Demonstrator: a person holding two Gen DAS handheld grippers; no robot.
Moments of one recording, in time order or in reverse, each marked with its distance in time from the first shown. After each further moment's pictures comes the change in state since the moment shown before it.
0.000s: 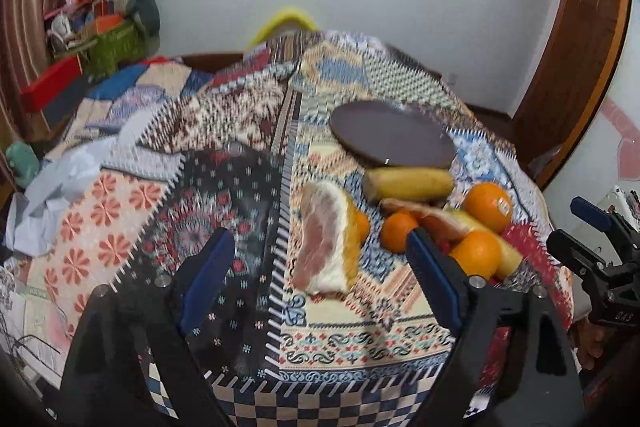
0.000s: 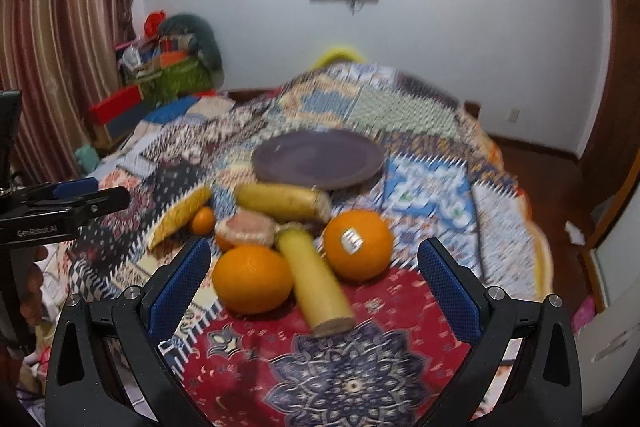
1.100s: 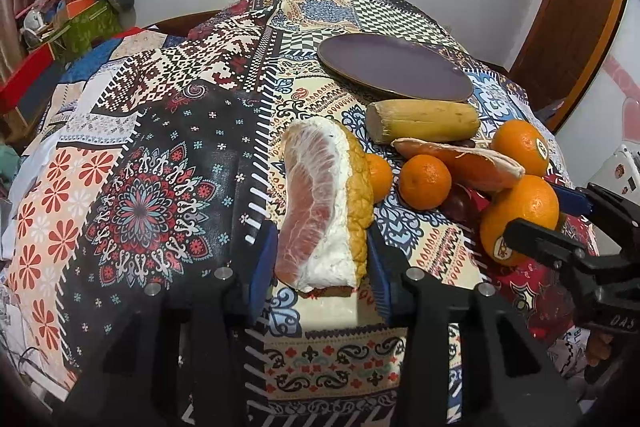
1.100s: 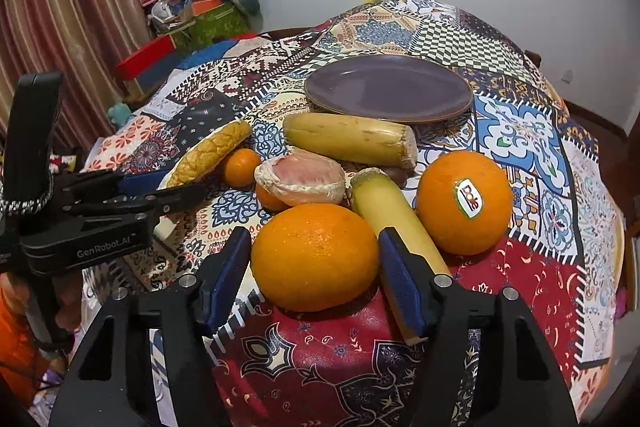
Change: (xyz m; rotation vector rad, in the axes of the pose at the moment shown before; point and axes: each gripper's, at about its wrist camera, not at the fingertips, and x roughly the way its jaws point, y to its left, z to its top) left arm 0.061 -0.005 -0.019 0.077 0.147 -0.022; right arm 0.064 0.021 -0.011 -0.009 0.176 0.161
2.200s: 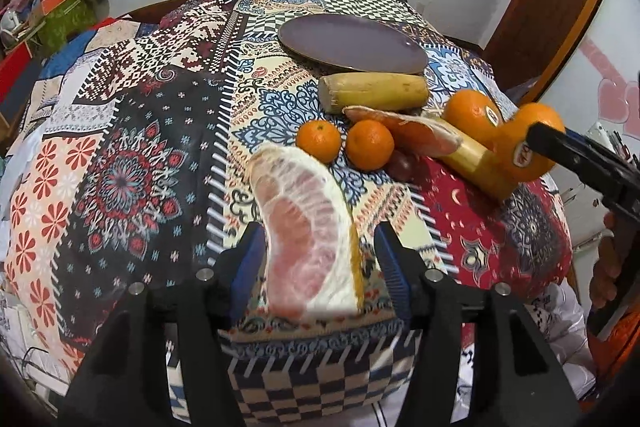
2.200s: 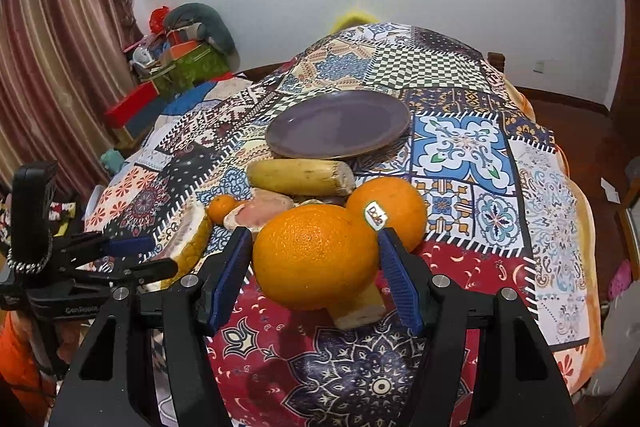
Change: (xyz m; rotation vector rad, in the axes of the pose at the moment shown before) left arm -0.018 -0.019 -0.005 0.030 0.091 -0.090; right arm -0.050 -0.031 0.005 0.111 -0.107 -0.035
